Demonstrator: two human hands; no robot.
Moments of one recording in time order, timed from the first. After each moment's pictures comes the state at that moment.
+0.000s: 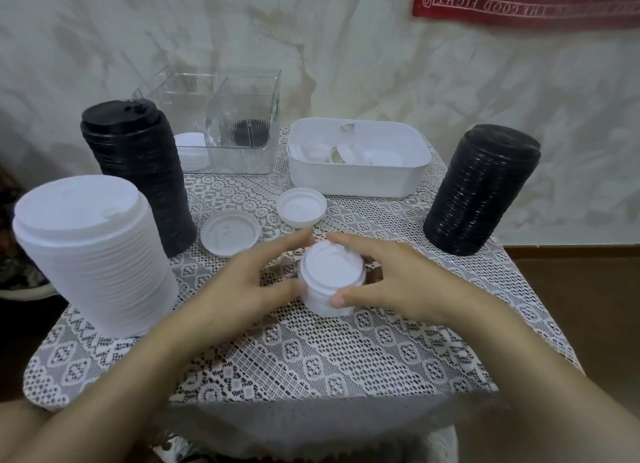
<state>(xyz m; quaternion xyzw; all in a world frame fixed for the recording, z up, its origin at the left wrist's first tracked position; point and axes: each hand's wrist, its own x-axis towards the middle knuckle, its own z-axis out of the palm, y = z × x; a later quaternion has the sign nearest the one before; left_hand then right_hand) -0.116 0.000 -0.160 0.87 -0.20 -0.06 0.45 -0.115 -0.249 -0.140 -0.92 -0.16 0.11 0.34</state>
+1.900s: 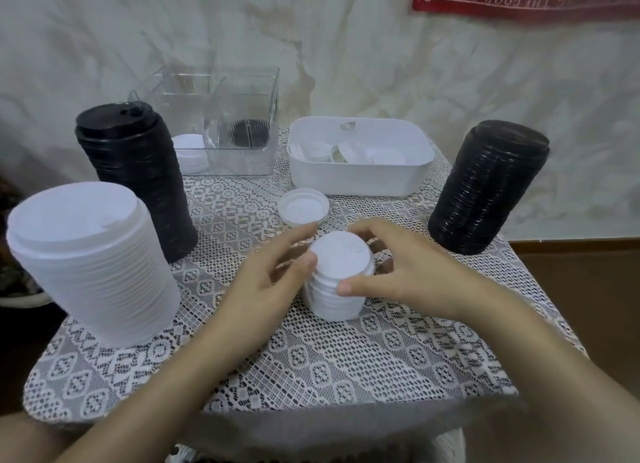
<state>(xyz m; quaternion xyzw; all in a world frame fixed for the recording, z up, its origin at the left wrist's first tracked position) -0.120 -0.021 -0.173 0.80 -0.17 0.00 0.58 -0.113 -0.252 -0.134 -0.91 -0.16 0.07 0.37</state>
